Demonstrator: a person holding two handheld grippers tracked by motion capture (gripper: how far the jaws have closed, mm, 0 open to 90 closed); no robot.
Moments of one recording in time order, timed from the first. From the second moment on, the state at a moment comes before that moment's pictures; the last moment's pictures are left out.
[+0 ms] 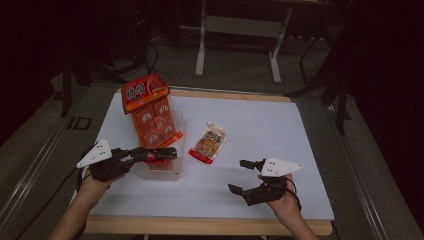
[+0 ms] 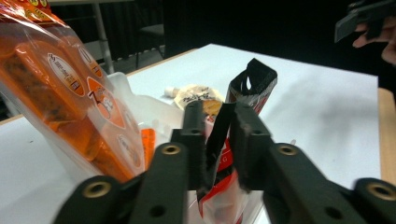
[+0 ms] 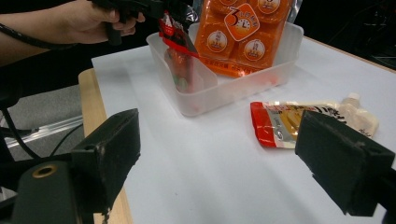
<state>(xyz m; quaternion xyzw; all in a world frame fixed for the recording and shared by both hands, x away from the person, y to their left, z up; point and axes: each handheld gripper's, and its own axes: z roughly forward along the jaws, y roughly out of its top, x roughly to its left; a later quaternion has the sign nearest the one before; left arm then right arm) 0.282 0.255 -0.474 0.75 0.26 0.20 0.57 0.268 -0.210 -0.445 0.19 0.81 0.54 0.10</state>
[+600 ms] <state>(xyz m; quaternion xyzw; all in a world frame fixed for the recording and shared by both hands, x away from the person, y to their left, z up) 0.272 0.234 -0.458 0.73 0.30 0.22 0.57 0.267 -0.213 -0.443 0.21 0.82 0.53 0.10</state>
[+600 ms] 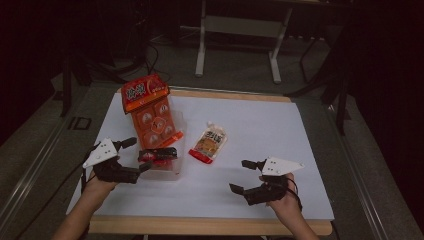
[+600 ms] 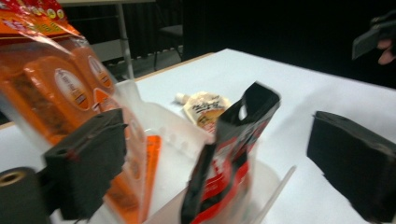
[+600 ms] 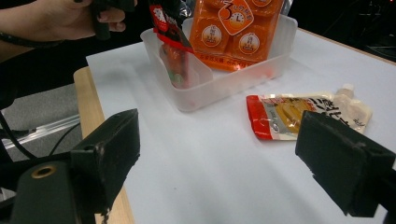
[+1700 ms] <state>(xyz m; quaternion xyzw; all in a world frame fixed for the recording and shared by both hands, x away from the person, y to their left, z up) 0.203 0.161 -0.448 0.74 0.25 0.19 0.59 0.291 -0.211 -0.425 0.24 0.80 0.53 0.14</state>
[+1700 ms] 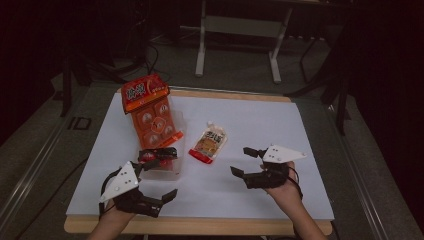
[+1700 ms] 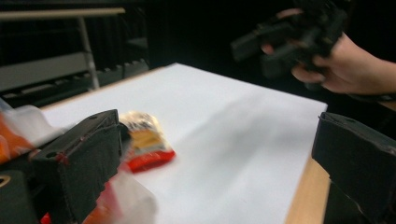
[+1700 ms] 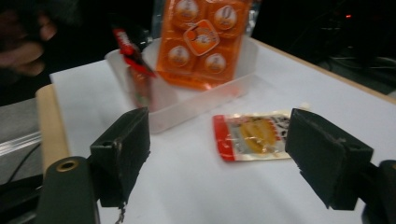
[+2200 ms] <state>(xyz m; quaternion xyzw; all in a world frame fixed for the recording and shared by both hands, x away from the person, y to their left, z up) 0.190 0.147 -0.471 0.75 0.23 0.17 0.59 0.329 -0.206 -0.429 0.26 0.80 0.51 0.16</state>
